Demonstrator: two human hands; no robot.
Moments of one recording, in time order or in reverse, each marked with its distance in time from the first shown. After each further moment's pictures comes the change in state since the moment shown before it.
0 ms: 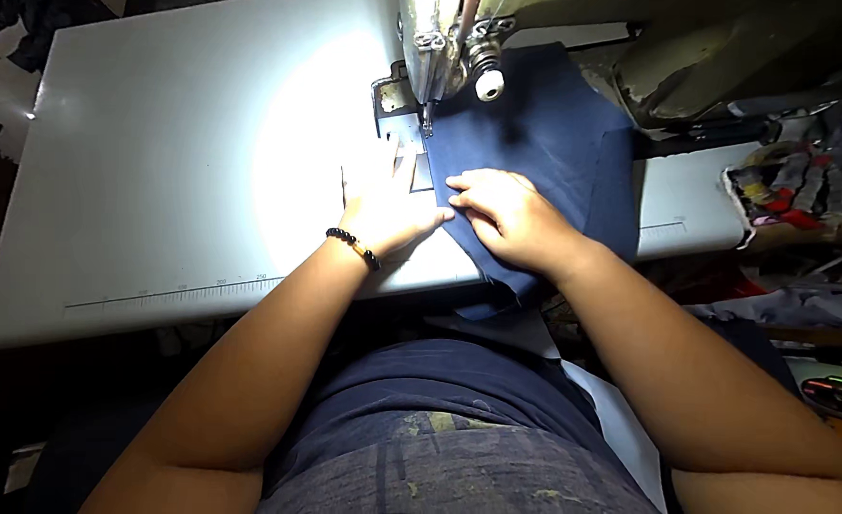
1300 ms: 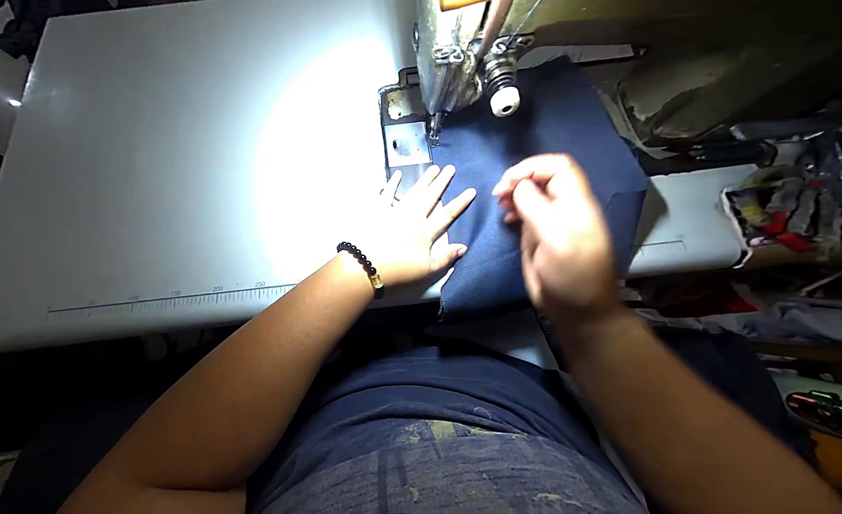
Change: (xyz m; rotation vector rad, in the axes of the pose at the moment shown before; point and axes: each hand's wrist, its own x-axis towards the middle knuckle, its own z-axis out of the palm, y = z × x) left_hand -0.008 -0.003 0.016 0.122 0.021 0.474; right_hand 0.006 -0.064 -0.029 0.648 0.465 0.450
